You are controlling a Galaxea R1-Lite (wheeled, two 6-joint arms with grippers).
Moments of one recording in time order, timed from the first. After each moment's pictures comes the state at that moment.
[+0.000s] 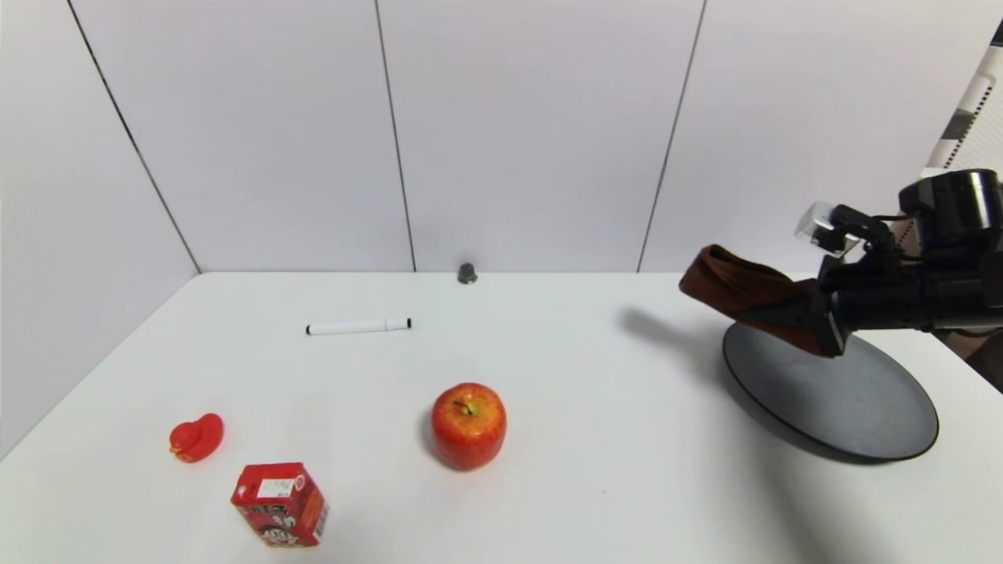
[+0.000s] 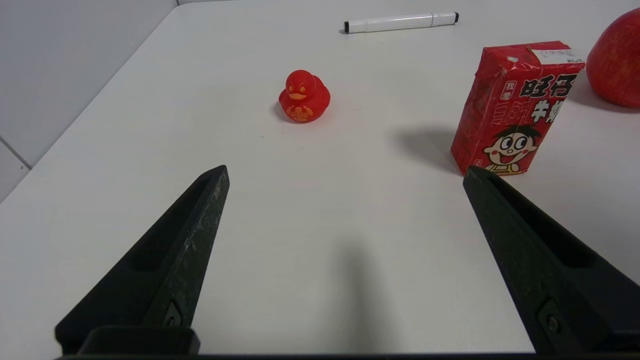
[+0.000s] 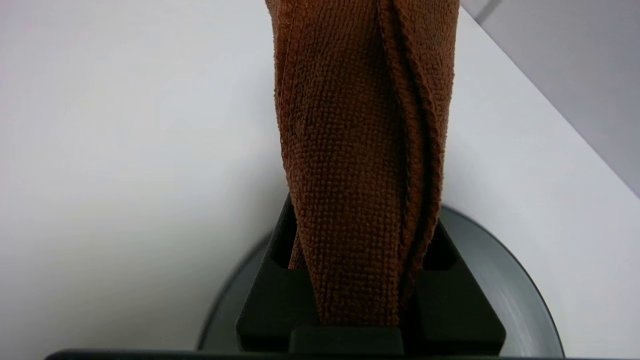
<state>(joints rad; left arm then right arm) 0.00 0.00 0.00 0.01 -0.01 0.02 -0.13 1.77 -1.12 0.06 0.68 -0.79</state>
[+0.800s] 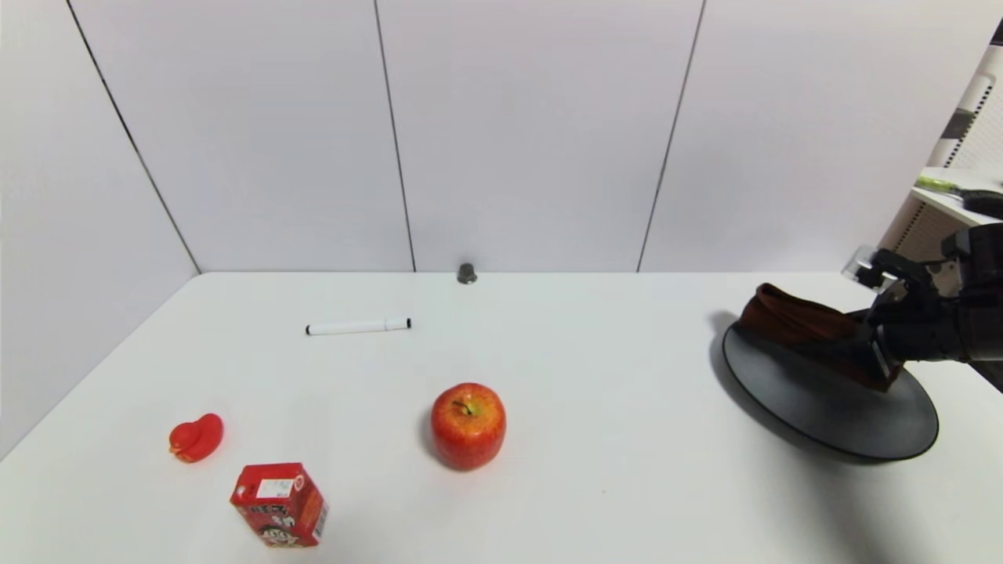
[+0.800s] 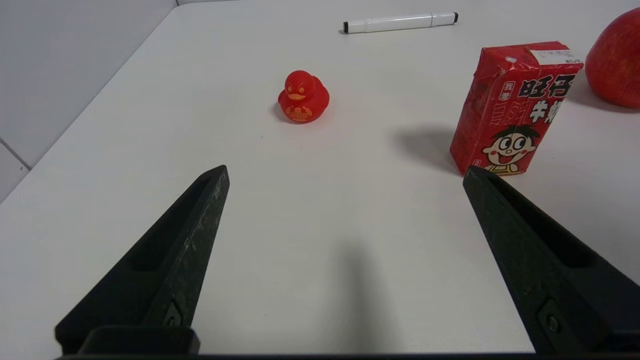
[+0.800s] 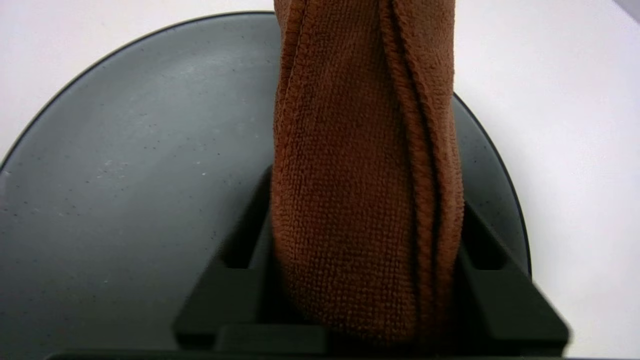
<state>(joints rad) 0.00 0.00 0.00 0.01 -0.01 0.02 -0.34 1.93 -1.13 0.06 0.68 -0.90</state>
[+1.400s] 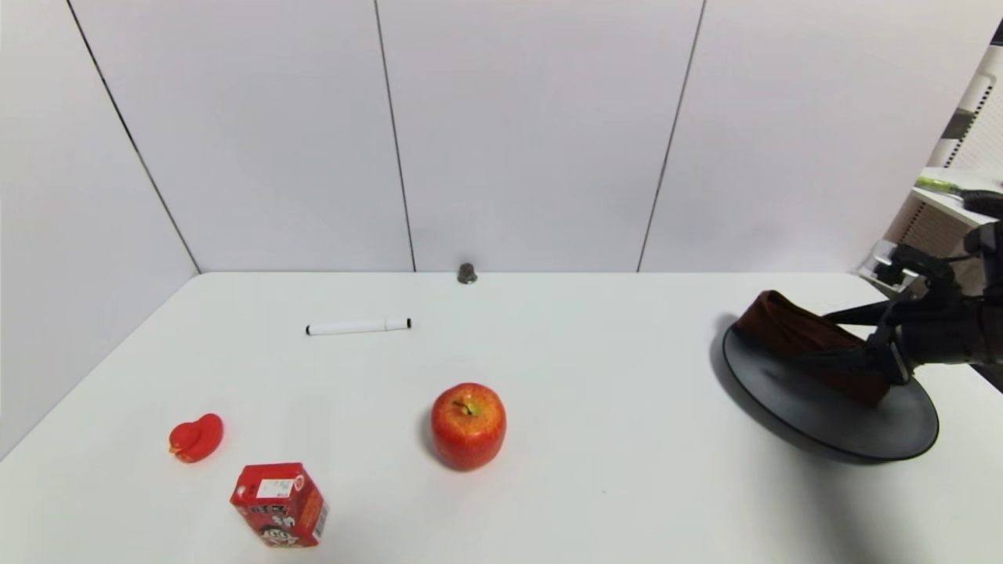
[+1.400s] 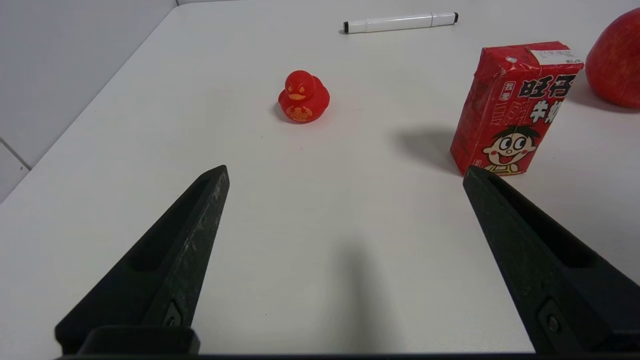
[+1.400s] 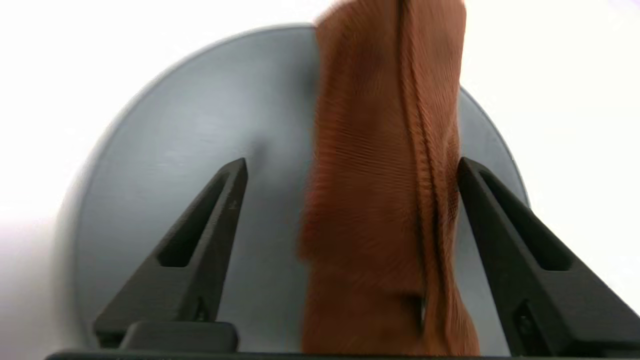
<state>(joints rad) 0.00 0.00 0.00 0.01 -0.01 0.02 -0.34 1.80 -1.08 0.13 0.68 -0.90</state>
